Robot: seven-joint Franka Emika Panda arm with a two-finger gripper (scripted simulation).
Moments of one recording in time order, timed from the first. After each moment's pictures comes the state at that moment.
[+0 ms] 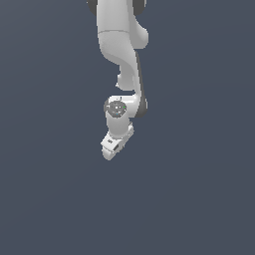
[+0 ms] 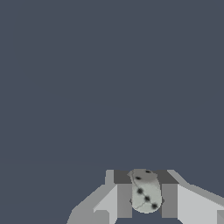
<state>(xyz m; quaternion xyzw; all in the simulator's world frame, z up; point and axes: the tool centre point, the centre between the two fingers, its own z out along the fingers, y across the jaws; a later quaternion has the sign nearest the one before) -0.032 -0.038 0.010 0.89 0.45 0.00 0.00</state>
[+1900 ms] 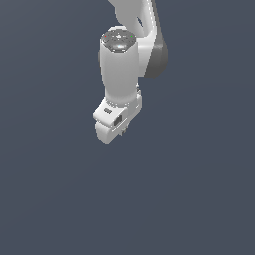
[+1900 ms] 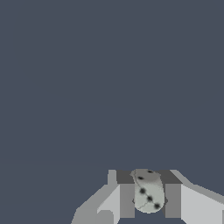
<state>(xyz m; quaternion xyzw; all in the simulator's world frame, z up) 0.017 -0.017 0.232 0.89 0.45 0.00 0.00</state>
